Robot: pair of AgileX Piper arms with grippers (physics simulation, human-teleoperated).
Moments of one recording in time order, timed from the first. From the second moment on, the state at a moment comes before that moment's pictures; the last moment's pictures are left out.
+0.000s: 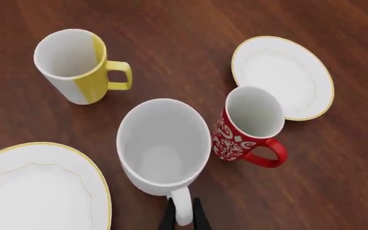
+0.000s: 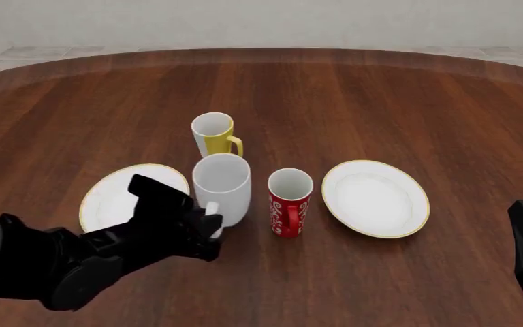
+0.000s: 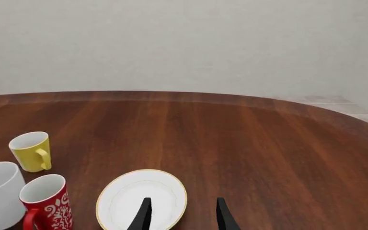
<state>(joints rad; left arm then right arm) -0.66 1.58 -0.39 -0.57 -0.15 -0.02 0.00 0.00 0.01 -0.01</state>
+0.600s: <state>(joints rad) -0.65 1.54 -0.37 -0.57 -0.14 -0.01 0.00 0.00 0.01 -0.01</state>
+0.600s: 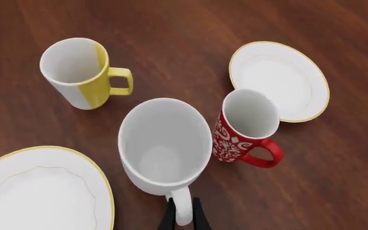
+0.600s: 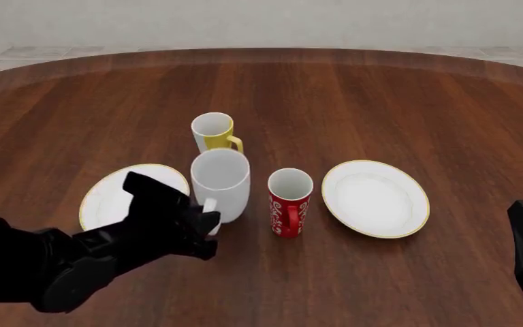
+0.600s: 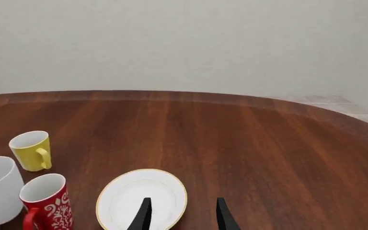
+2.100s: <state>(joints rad) -0.52 1.02 -0.36 -0.21 -0.10 -0.01 0.00 0.00 0.01 -0.01</state>
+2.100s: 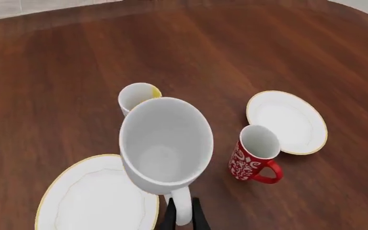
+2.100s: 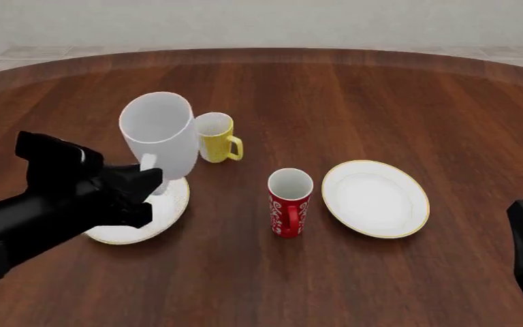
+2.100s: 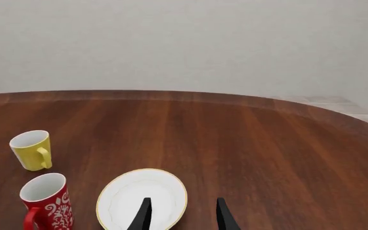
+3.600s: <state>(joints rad) -0.30 1.10 -0.29 -0.26 -0.16 -0.01 0.00 0.00 0.01 -0.02</state>
